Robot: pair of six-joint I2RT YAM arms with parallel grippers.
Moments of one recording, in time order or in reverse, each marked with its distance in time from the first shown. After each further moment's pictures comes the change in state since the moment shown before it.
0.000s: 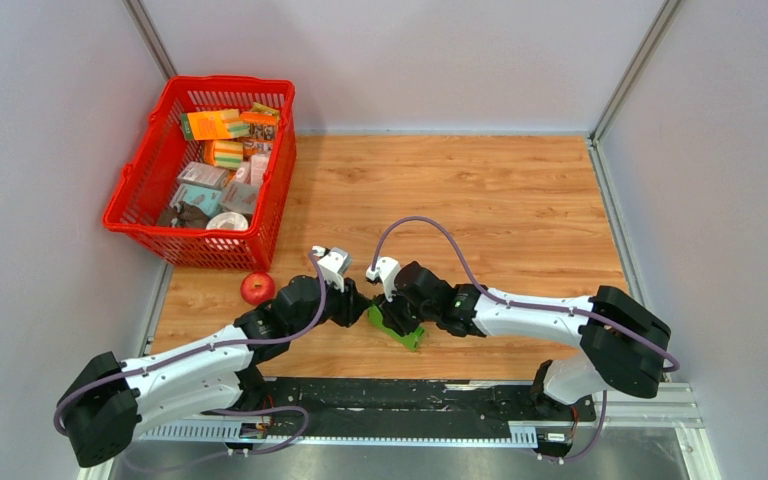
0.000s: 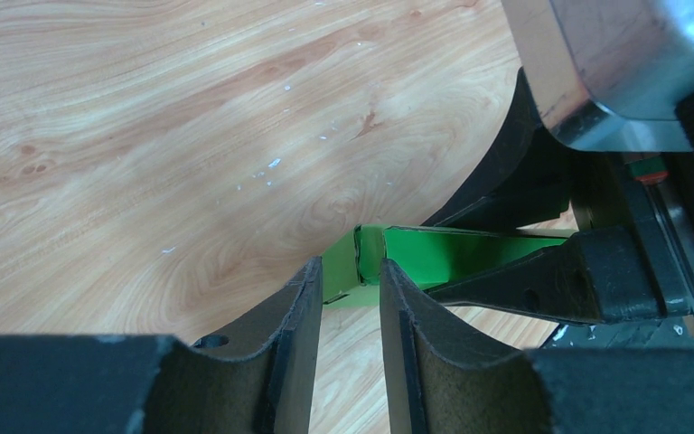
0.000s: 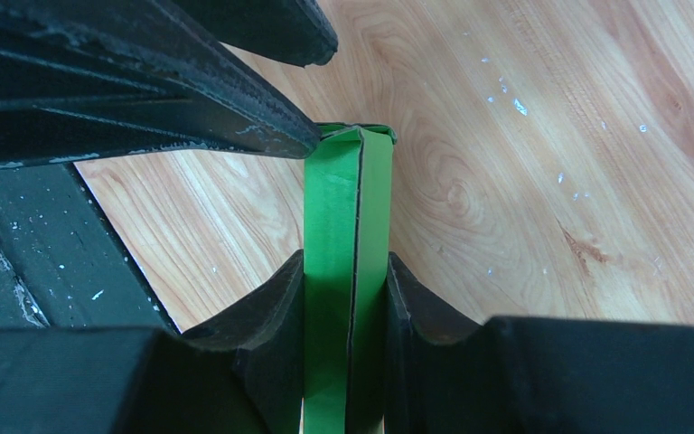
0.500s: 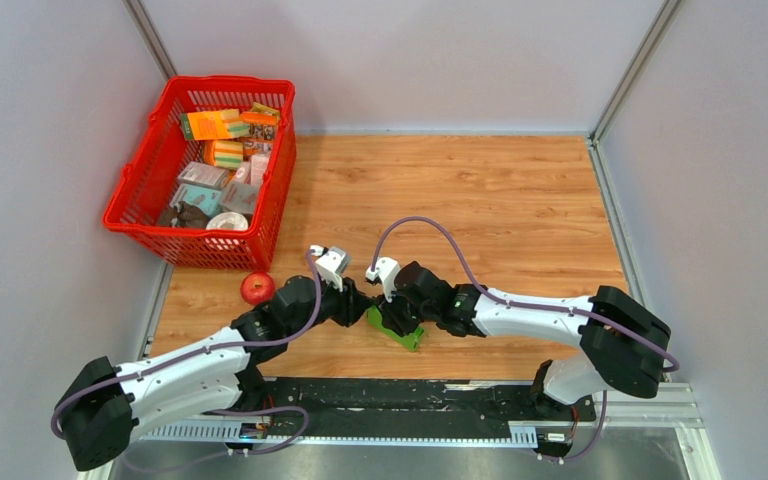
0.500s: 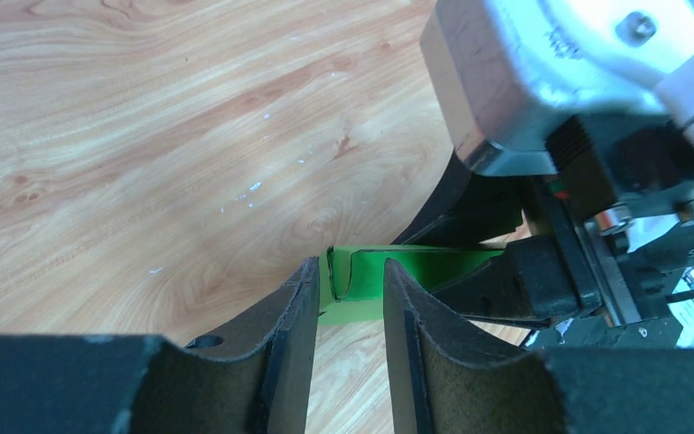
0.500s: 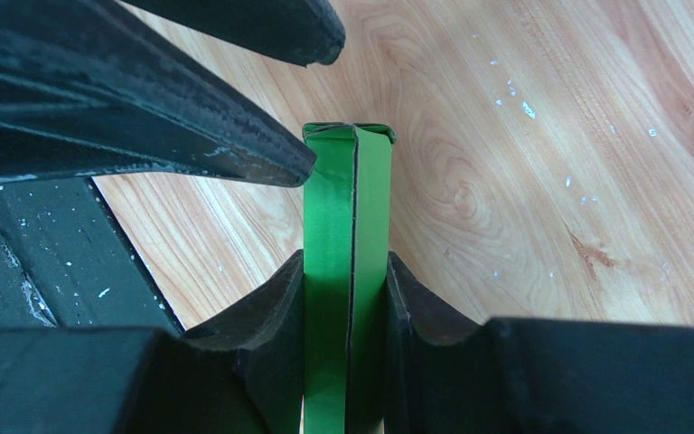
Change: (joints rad) left arm 0.000 -0.043 0.004 0.010 0.018 -0.004; right arm -0.002 0.000 0.000 0.003 -0.014 -0.001
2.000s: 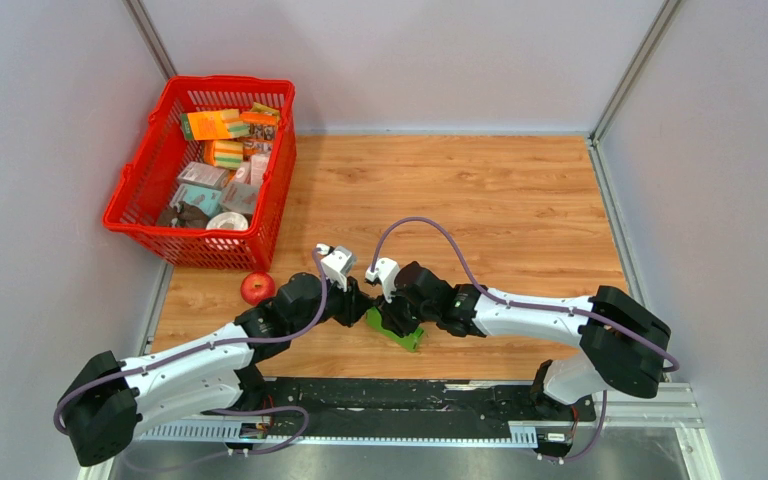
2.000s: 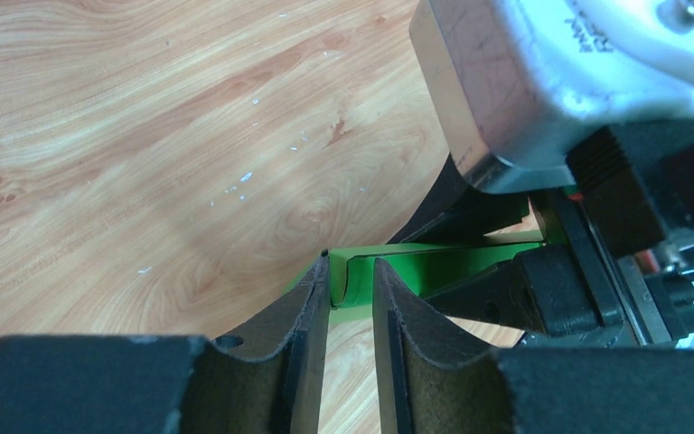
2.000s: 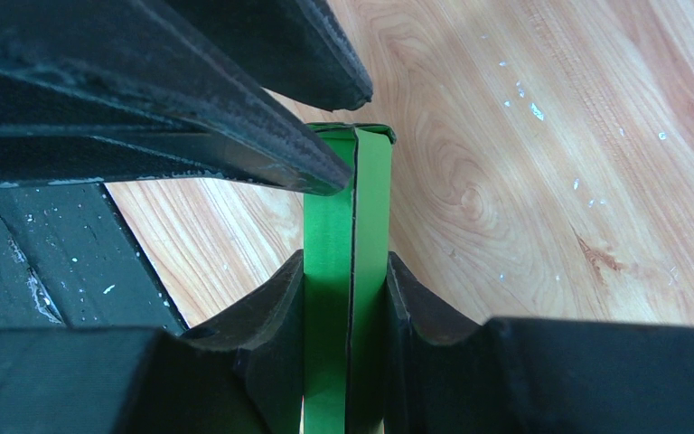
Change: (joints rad) left arm 0.000 0.061 0.028 -0.002 0.040 0.029; right arm 0.000 0.000 -0.001 0.003 -0.014 -0.003
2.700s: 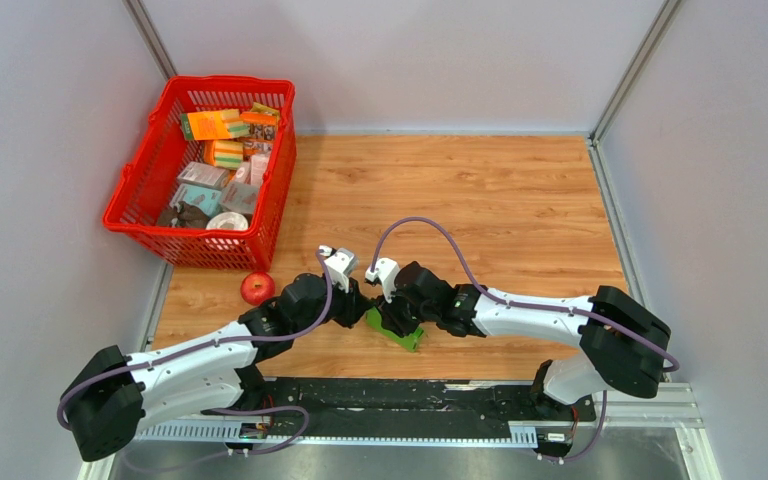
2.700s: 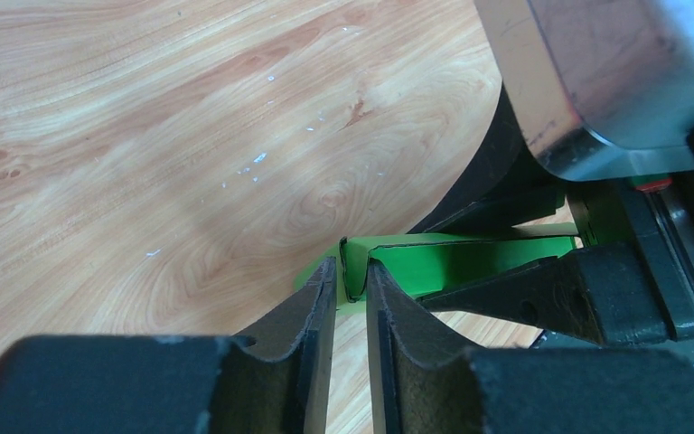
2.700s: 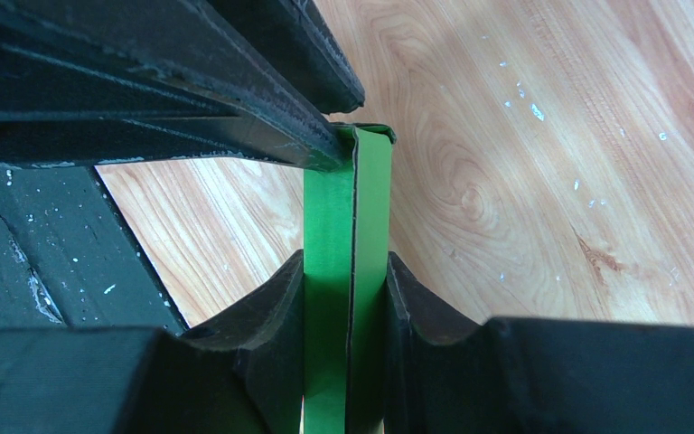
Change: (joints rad) left arm 0.000 0.029 -0.008 -0.012 -0.026 -0.002; right arm 0.000 0.000 0.000 0.000 -0.002 0.000
